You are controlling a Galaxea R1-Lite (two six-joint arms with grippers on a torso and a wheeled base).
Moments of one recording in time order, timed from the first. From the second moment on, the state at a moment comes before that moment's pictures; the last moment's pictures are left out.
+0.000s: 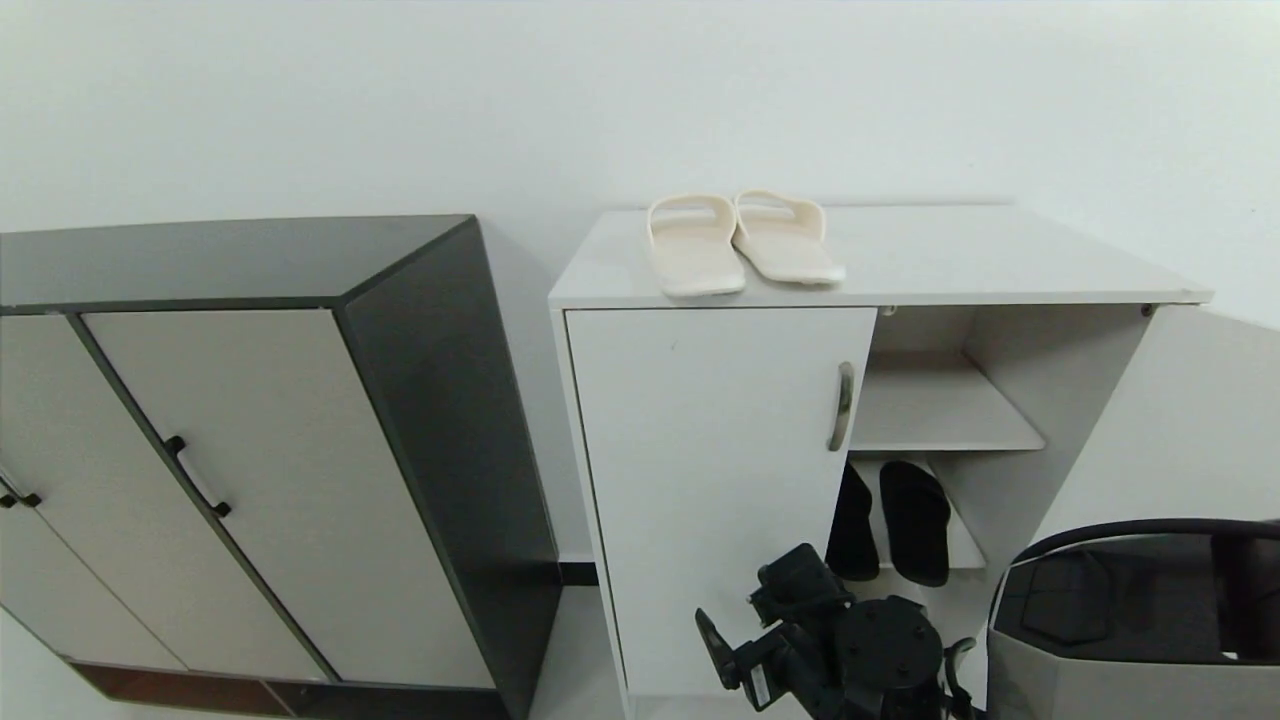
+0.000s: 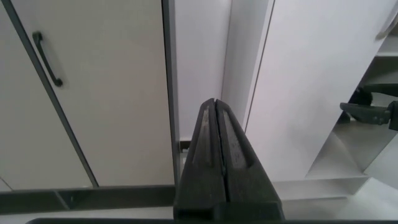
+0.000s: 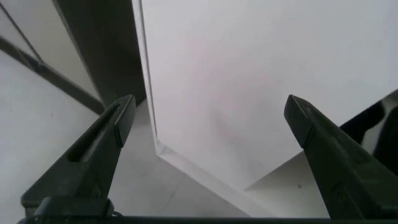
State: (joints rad) left arm 0.00 0.00 0.00 -0.03 -0.04 -0.03; right arm 0.91 2.26 -0.48 -1.57 -0.41 -0.02
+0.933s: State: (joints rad) left arm 0.00 0.00 0.00 -0.03 -0.04 -0.03; right arm 0.91 2.26 -0.47 -1.57 -0.41 -0.02
